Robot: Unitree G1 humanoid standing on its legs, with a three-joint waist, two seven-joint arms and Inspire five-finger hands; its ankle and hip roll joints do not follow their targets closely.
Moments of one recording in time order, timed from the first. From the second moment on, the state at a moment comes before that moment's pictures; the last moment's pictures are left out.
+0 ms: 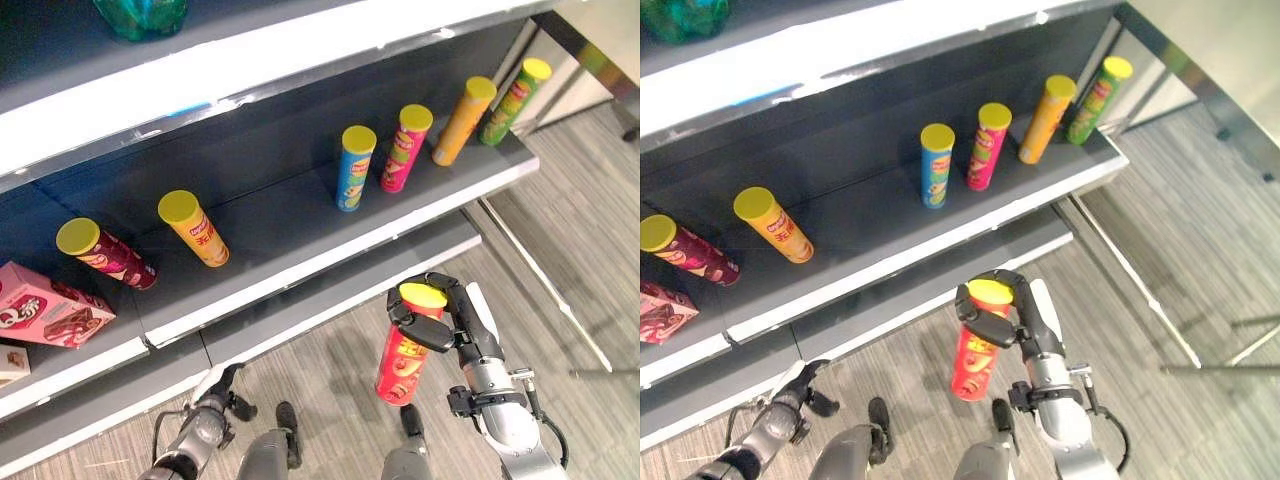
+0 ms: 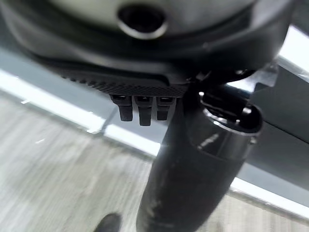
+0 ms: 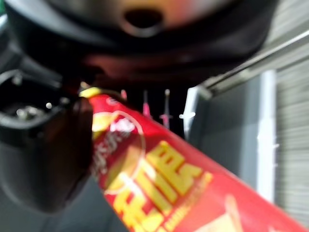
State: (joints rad) left arm -0.26 0.33 -0.26 1.10 0.20 -0.09 0.22; right arm 0.21 -0.39 0.13 -0.28 -0.14 -0.02 -0.18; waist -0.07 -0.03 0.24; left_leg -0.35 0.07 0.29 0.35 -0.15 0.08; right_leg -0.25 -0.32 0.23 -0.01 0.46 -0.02
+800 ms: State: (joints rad) left arm -0.01 0.32 -0.21 1.01 0.18 -0.10 0.23; right arm 0.26 -0.57 0.17 -0.25 -0.32 -0.15 -0.32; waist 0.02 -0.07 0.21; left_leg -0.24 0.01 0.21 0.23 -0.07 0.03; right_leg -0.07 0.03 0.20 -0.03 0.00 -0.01
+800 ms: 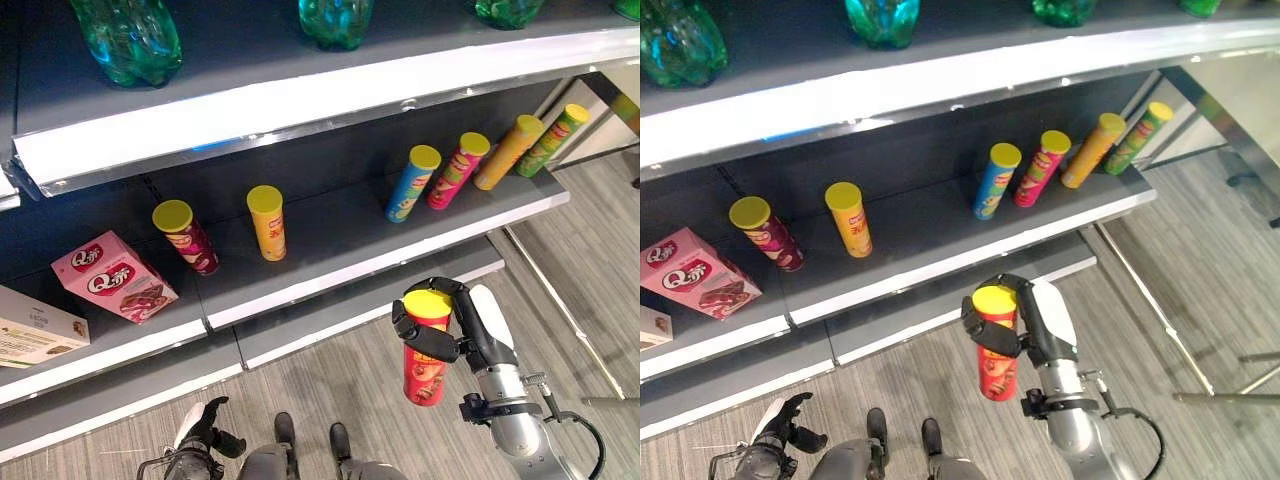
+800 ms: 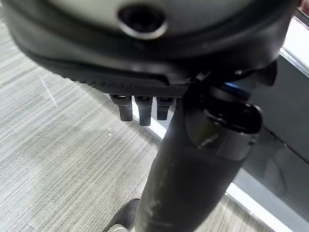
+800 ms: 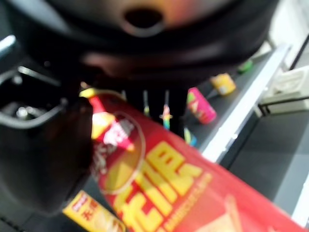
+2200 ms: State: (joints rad) left arm 0.01 0.25 -0.19 1.06 0.16 -0.14 0.29; right arm 0.30 -0.58 0.25 -0.21 -0.44 -0.19 -0.47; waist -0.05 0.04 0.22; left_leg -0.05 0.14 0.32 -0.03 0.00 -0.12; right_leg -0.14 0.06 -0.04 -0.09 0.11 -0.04
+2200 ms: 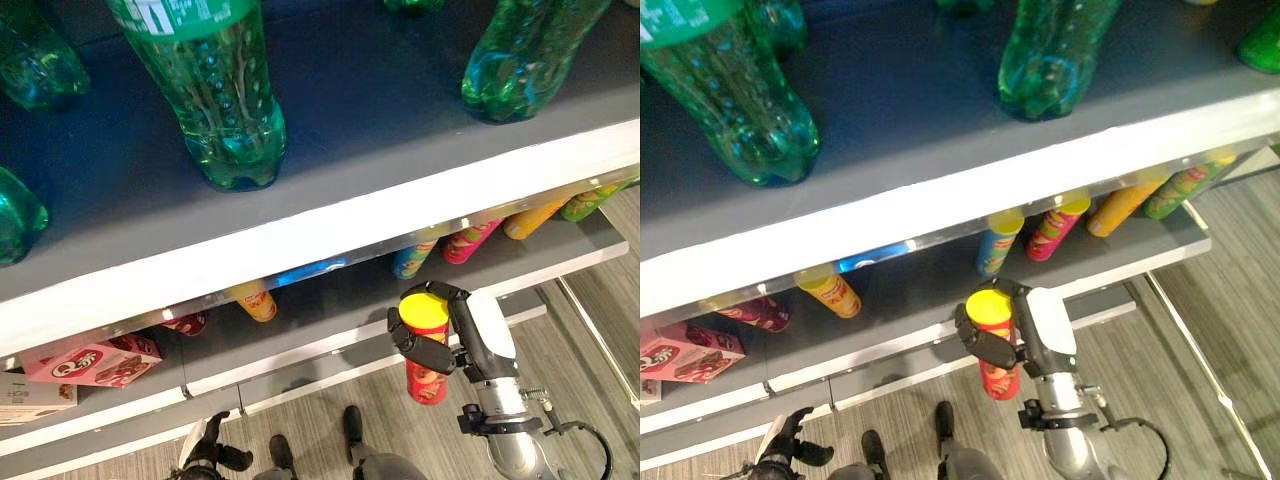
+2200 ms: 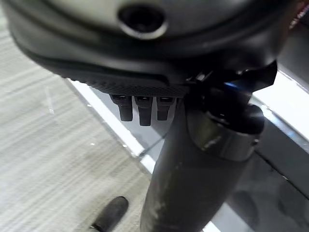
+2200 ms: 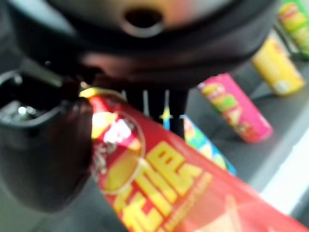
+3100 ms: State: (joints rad) left arm -0.01 0.26 -0.19 1.09 0.16 -0.16 0.30; right arm -0.10 -0.49 0.42 -0.02 -0.55 -0.16 -0.74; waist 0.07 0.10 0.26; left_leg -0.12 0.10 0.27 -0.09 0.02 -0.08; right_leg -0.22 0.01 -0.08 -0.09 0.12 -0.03
